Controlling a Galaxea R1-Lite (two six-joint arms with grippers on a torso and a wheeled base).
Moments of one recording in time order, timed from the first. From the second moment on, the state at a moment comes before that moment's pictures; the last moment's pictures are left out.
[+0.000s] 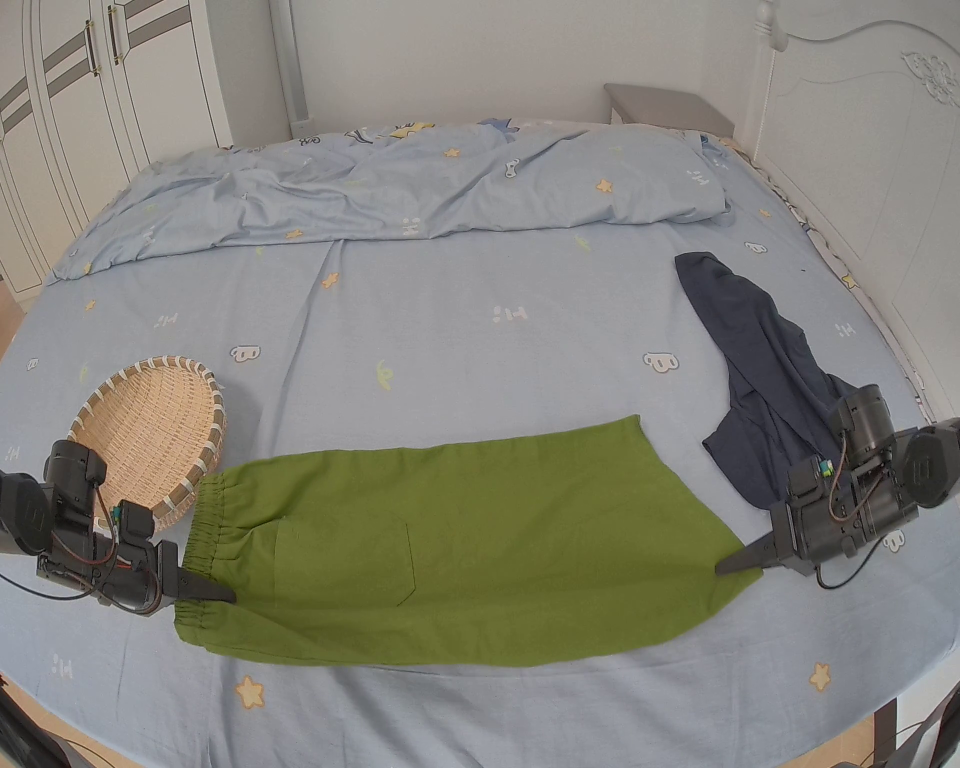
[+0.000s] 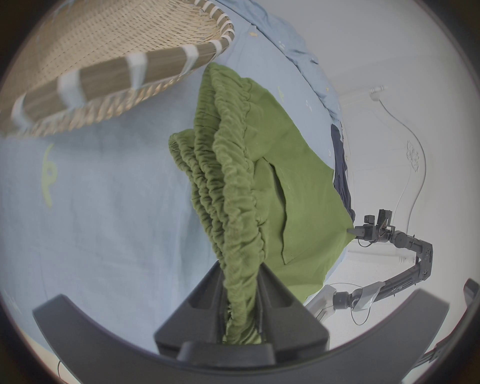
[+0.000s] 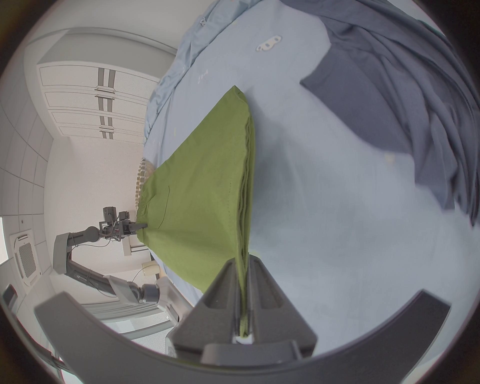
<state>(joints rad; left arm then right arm) 0.24 1.72 -0.67 0.11 -0.73 -0.03 0.10 1.78 -0.83 0.15 0.66 0.19</state>
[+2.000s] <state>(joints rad) 0.23 1.24 -0.97 0.75 -0.52 0.14 0.14 1.40 -0.86 0.16 0.65 0.30</state>
